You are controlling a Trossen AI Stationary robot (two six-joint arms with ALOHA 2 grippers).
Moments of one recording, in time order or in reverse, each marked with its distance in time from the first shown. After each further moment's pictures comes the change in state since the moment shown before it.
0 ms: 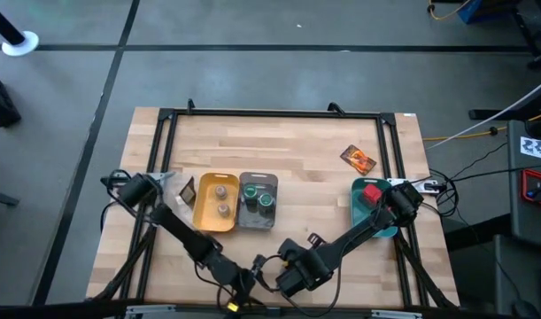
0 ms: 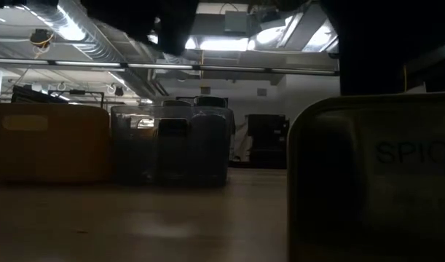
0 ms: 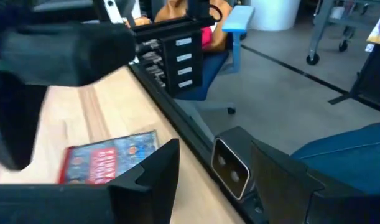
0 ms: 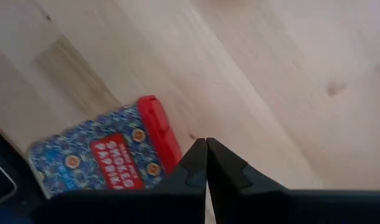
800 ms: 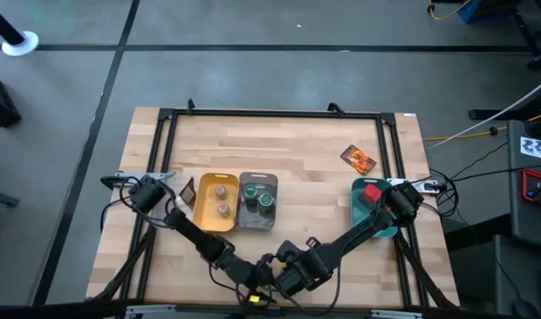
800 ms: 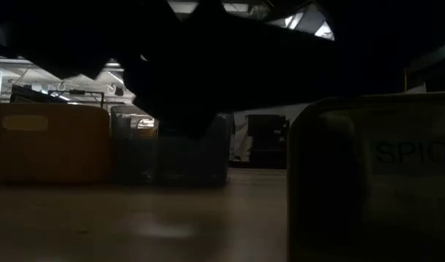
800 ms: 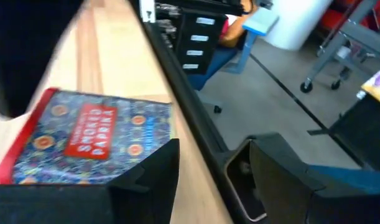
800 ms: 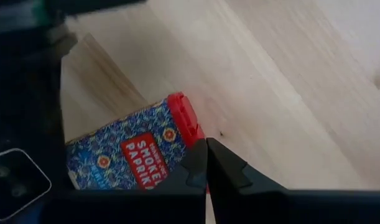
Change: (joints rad) left arm 0.050 0.131 0.102 -0.013 0.044 -0.330; right arm 0.000 0.000 -0.023 0.091 -0.047 0.033
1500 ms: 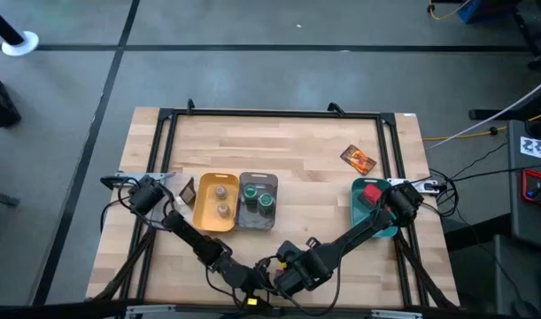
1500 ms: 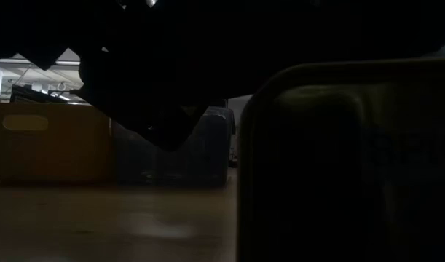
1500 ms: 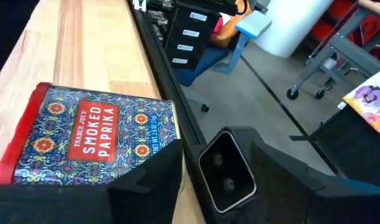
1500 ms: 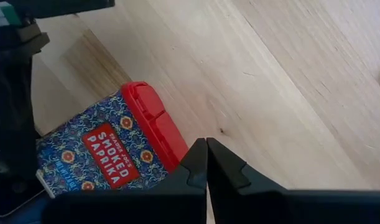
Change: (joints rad) left arm -0.026 0.000 -0.002 0.008 0.001 -0.105; right arm 0.000 0.000 0.000 -0.001 -0.010 -0.001
